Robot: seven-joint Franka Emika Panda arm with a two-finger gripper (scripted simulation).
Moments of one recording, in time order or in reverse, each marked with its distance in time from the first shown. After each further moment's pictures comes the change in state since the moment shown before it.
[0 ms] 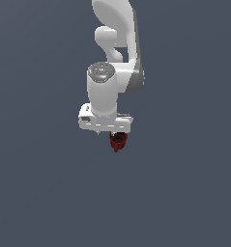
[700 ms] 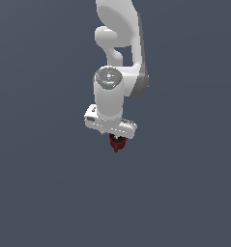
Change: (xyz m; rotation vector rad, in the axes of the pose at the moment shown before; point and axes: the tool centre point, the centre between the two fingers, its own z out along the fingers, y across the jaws) arm 0.000 -0.018 0.012 -0.010 -0.022 0.201
